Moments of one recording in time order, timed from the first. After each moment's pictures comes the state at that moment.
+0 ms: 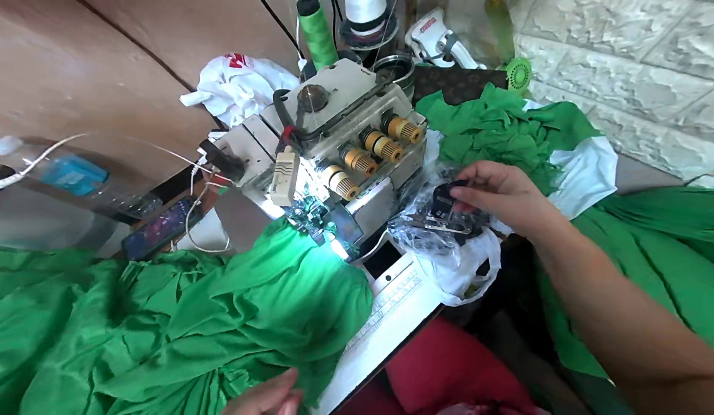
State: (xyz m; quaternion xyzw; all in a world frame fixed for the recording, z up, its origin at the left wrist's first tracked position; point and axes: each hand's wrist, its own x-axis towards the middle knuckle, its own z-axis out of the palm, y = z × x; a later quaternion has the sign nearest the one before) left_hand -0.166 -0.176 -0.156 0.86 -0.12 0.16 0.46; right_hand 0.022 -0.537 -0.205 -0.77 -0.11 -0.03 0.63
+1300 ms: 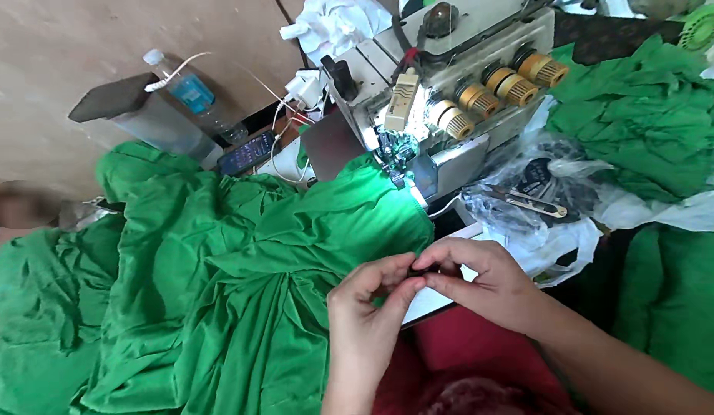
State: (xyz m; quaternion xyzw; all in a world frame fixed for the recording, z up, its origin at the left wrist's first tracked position) left_hand -0.133 -0.226 -0.178 0.78 -0.05 0.18 0.59; right_hand -0.062 -0.399 -0.214 -0.65 -0.37 0.01 0.66
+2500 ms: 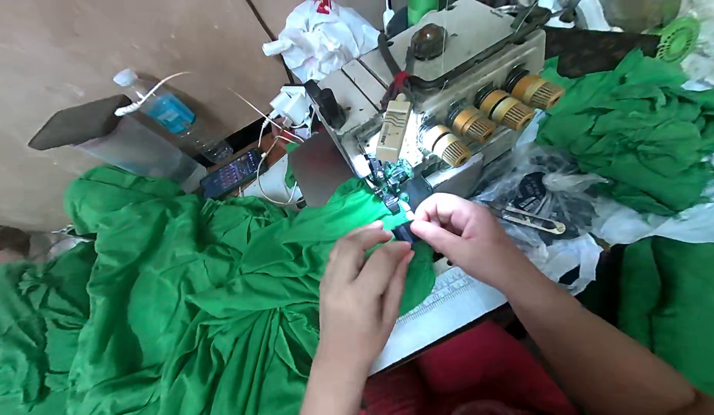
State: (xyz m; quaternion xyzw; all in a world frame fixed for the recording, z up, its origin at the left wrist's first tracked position) left_hand -0.071 -0.212 -0.173 0.88 -0.17 0.33 0.29; right_hand -0.008 -0.384 -0.193 -0.74 -0.21 0.00 0.64
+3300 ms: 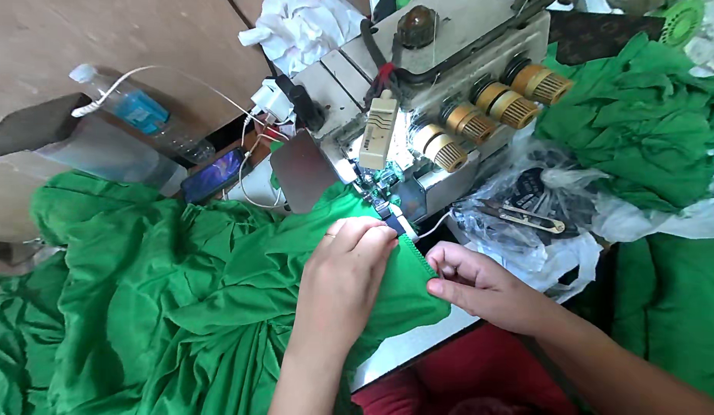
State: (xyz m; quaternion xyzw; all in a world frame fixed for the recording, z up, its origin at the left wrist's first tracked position) left_hand -0.045 -0.199 -0.166 0.93 -0.21 0.22 0.19; right_hand -0.036 -0.417 -0.232 -0.60 -0.27 0.21 0.72
